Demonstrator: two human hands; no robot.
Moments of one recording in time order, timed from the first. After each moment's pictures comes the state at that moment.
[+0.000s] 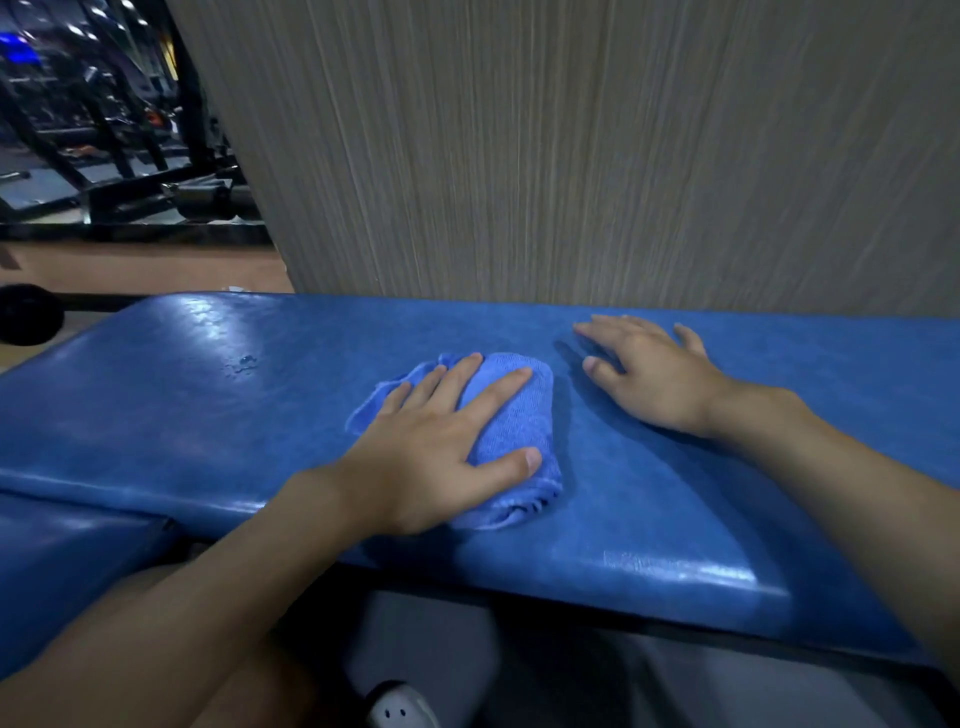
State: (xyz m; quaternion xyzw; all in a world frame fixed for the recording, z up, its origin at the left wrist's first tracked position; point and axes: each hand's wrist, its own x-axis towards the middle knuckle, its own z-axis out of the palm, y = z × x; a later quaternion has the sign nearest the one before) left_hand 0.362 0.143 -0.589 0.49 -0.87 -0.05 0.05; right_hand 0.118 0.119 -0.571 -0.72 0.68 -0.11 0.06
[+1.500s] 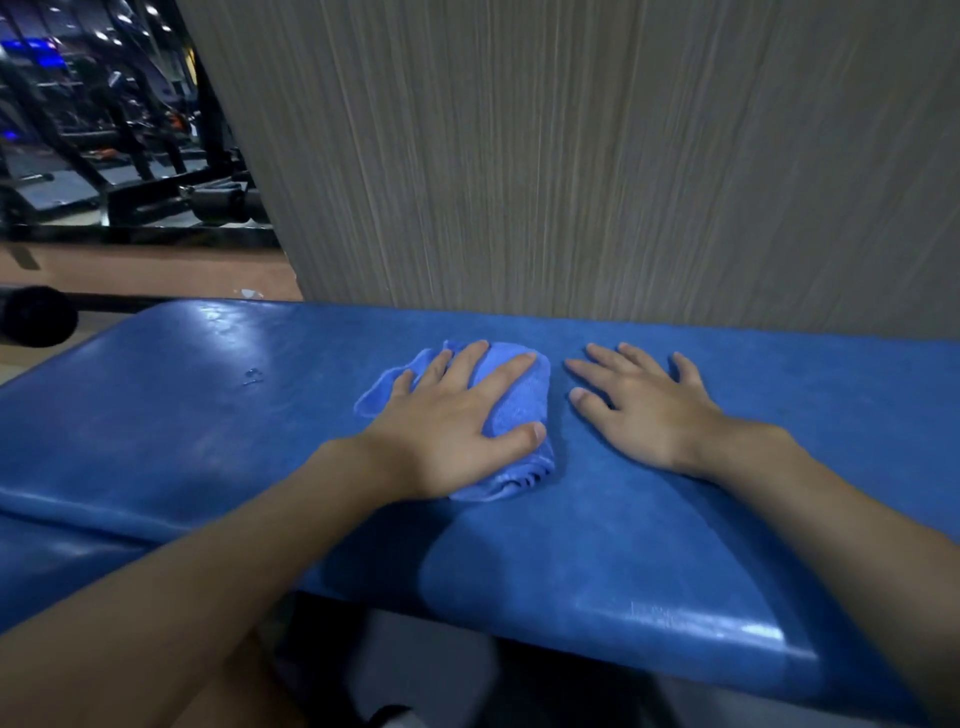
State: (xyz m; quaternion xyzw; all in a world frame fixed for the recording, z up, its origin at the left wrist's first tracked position) left_hand 0.354 0.095 -0.587 0.52 -0.85 -0.06 0.05; right_hand 0.135 0.103 -0.585 -0.73 0.67 -0.06 0.06
